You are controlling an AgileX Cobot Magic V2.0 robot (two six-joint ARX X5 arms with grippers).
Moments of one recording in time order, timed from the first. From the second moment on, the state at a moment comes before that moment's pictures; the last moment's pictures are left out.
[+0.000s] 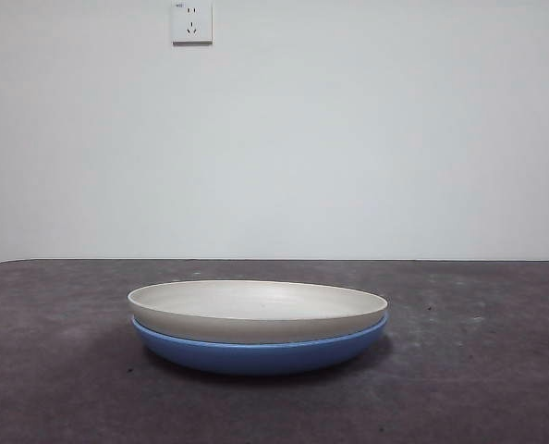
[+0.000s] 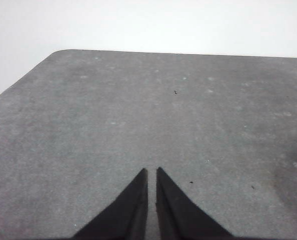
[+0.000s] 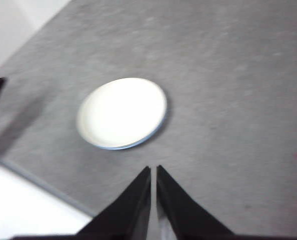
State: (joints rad) left arm 0.01 0.01 0.03 -0.18 0.03 -0.02; right arm 0.52 0.52 1.31 -1.33 -0.05 0.25
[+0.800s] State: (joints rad) left arm 0.01 0.01 0.03 -0.18 0.03 -0.02; right arm -0.02 0.05 0.10 -0.12 -0.04 -0.02
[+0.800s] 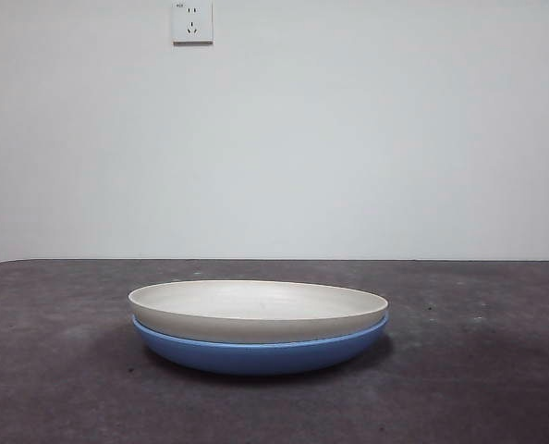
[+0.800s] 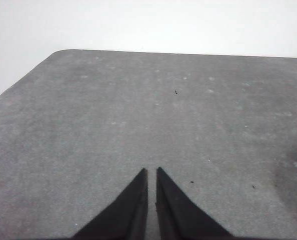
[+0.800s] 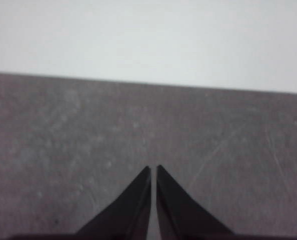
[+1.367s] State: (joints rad) left arm 0.01 0.01 0.03 -0.18 0.03 -0.02; right arm -0.02 0.01 0.03 -0.19 0.00 -0.02
